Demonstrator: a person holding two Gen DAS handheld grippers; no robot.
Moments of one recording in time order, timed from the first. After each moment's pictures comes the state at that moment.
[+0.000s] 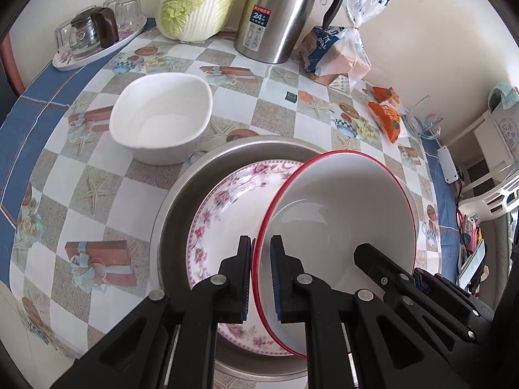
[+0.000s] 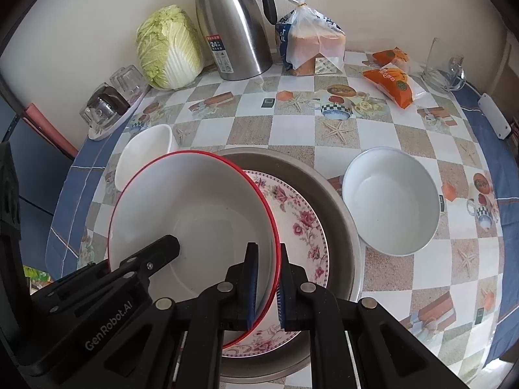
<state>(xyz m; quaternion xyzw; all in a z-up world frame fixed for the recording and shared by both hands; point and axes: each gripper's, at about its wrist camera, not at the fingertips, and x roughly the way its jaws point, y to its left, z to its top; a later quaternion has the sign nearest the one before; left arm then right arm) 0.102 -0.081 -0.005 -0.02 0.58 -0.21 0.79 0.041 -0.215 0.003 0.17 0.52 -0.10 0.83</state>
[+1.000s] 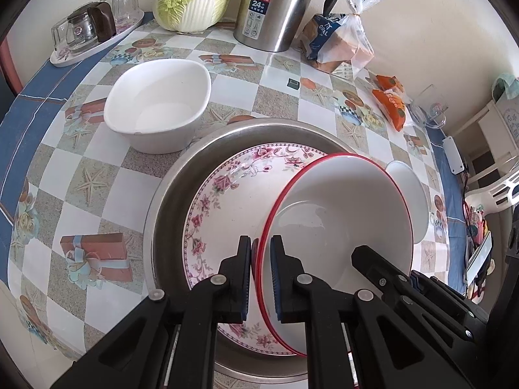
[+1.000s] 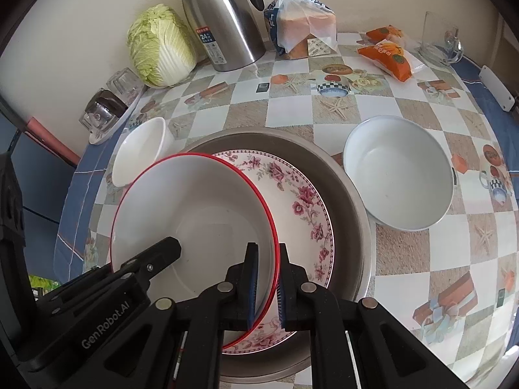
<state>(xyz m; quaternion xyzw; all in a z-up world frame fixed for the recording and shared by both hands) 0.100 -0.089 -0.019 0.00 0.59 -0.20 0.78 0.031 -0.221 -0.019 0.22 0.52 -0.09 0.82</state>
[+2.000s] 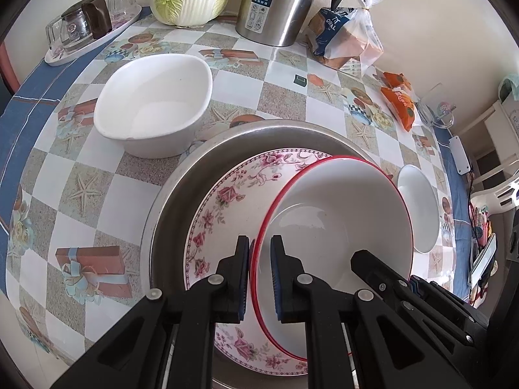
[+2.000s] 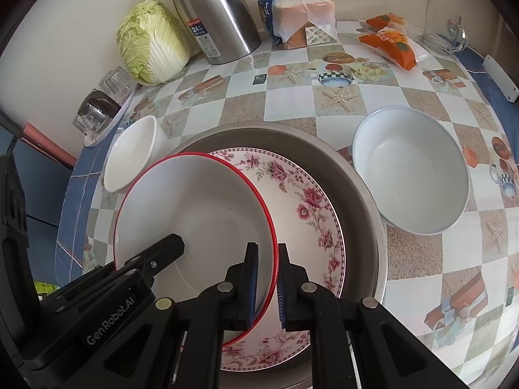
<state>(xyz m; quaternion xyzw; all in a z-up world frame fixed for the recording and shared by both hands) 0.118 -0.093 -0.032 0.00 0.59 -0.20 0.78 0.045 -0.221 -0.033 0.23 0.53 -0.10 0.81</state>
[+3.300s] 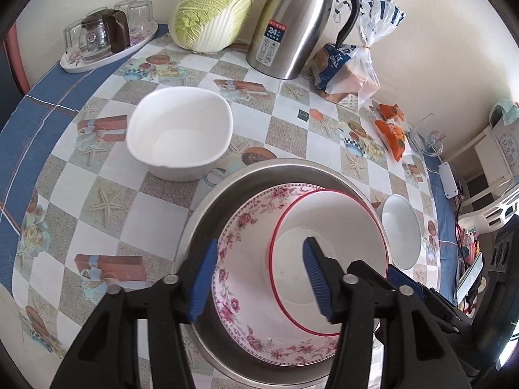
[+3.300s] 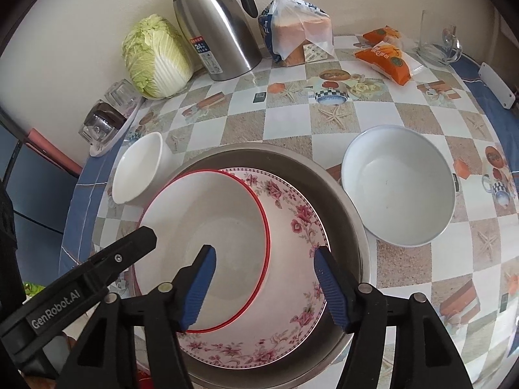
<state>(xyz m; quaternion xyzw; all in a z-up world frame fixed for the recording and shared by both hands) 0.118 -0.066 0.002 -0.04 0.56 -0.20 0.80 0.040 -0.227 -0.015 0.23 0.50 -0.09 0.83</state>
